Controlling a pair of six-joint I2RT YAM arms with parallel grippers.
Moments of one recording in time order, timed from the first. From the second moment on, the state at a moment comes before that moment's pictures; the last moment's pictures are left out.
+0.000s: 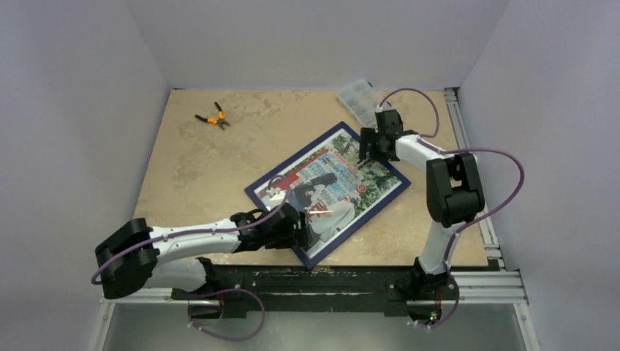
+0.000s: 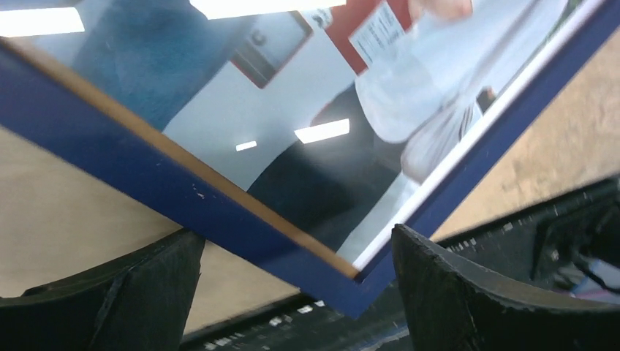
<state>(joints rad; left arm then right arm) -1.03 1.22 0.55 -0.29 -0.17 -1.05 0.24 1.87 1.23 -0.34 0.05 0.28</state>
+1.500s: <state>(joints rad) -1.20 1.33 0.63 -0.23 -0.03 -1.20 0.37 1.78 1.29 -0.45 0.14 0.33</state>
